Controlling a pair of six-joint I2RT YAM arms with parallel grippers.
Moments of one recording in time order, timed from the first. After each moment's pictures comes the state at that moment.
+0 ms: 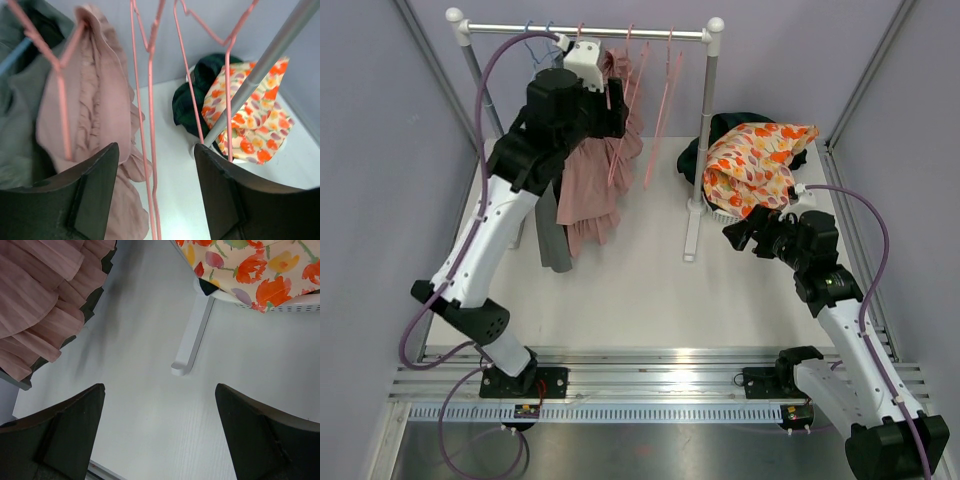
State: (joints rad) left arm -0.56 1.66 2.14 -0.70 -0.17 -0.15; right arm 0.16 0.82 0.73 -0.28 -0.28 0.48
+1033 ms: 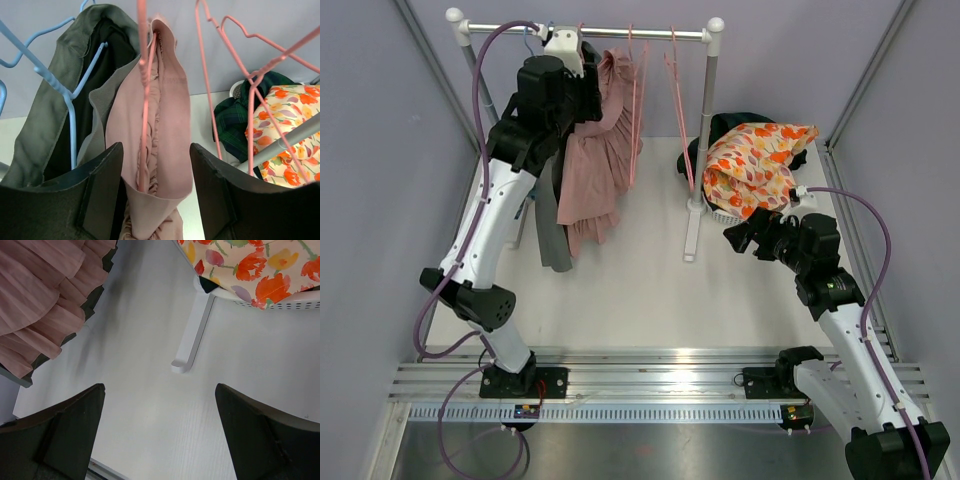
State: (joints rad) left arm -0.43 1.72 2.19 -0.68 -0.21 -0.13; right arm 0.16 0.79 0.72 -0.30 -0.28 0.48
